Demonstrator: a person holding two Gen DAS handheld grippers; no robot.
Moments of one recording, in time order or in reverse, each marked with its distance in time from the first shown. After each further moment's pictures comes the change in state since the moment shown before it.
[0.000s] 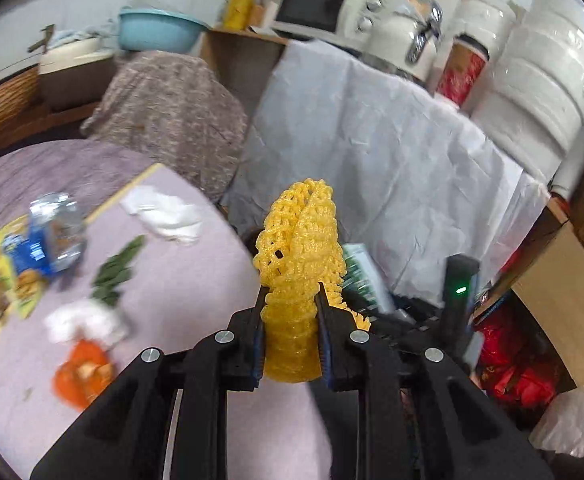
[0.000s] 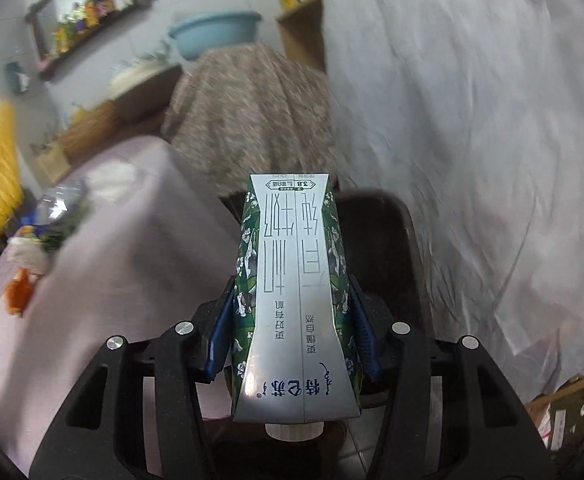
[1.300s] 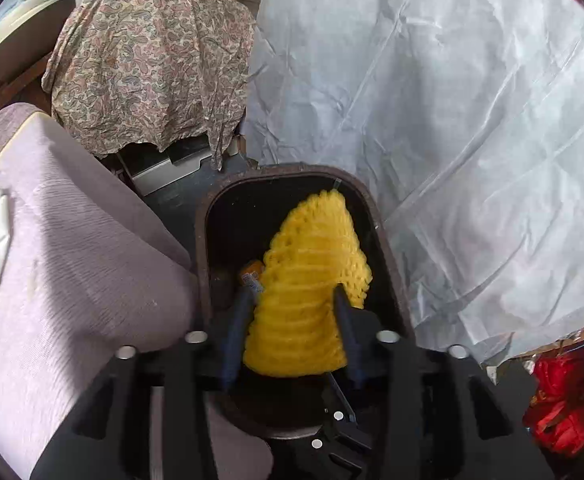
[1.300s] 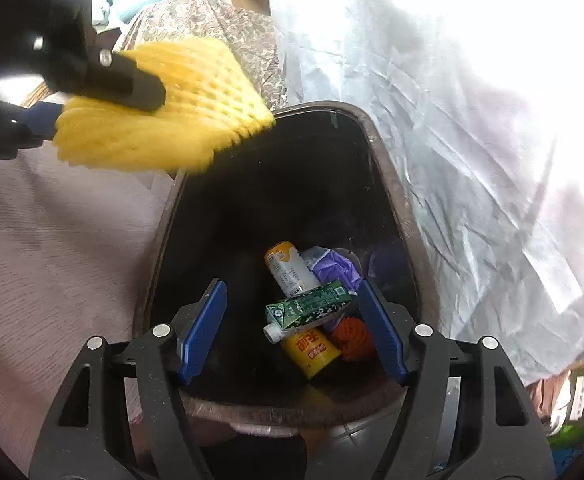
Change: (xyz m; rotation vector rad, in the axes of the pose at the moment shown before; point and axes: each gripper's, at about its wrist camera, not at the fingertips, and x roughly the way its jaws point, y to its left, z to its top) left arm 0.212 -0.054 0.031 -0.038 0.278 0.201; right arm 0.081 -0.043 -0.044 0.082 0.082 -0.103
